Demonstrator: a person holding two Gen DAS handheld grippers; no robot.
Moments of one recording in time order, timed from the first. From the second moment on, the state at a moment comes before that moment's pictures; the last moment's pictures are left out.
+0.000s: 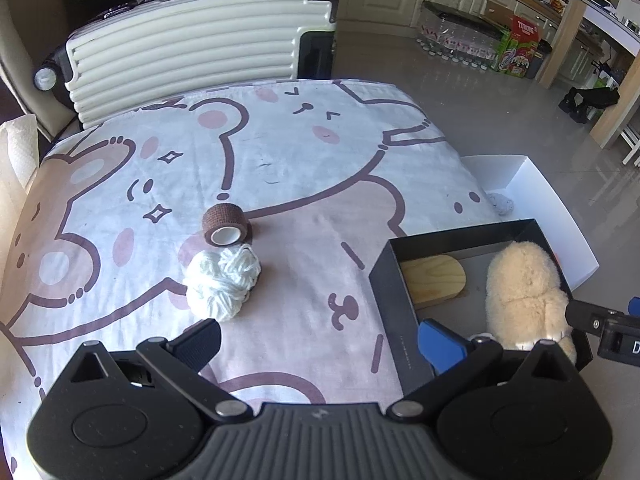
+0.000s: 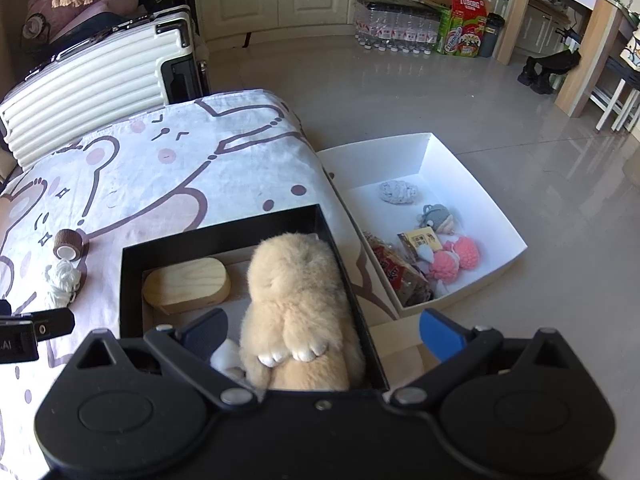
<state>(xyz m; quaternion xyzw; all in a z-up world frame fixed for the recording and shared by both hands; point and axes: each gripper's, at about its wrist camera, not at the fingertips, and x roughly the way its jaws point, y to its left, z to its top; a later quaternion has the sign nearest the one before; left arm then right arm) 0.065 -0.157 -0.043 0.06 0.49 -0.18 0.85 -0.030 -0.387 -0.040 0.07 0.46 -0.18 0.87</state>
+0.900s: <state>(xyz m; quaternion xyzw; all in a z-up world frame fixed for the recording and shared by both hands) 0.081 -0.038 -0.034 0.01 0.48 -0.08 0.87 0.026 -0.278 -0.044 0.02 0.44 -0.07 0.89</state>
